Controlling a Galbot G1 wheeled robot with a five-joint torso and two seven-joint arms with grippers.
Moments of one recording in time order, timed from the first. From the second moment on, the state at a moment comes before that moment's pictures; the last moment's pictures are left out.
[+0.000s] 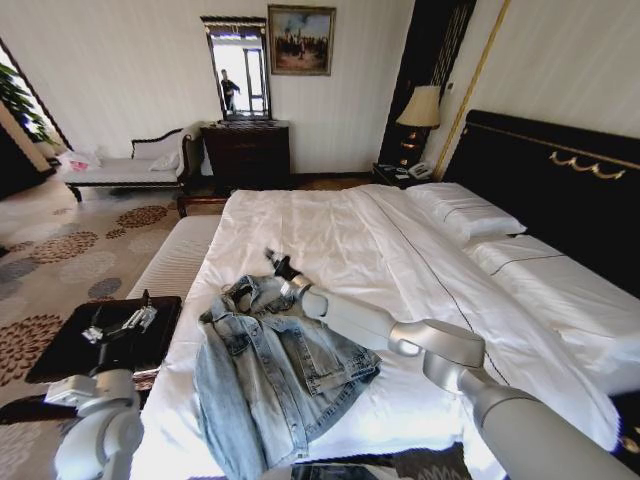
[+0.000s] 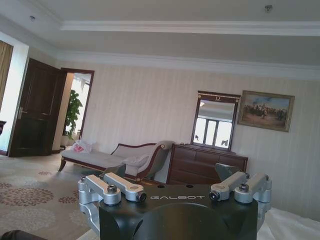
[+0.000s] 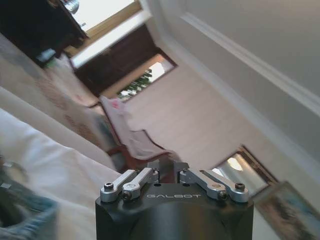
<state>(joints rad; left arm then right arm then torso) 1.59 -1.44 -0.99 -2.21 -0.51 0.01 -0.09 -0.11 1.41 -0.92 0.94 0.05 0.17 0.37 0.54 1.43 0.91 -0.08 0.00</state>
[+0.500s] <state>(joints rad) 1.62 -1.45 -1.03 -2.22 -0.53 -0.02 -0.08 -0.10 1.61 -1.01 0.61 0.06 0.29 0.20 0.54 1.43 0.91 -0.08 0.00</state>
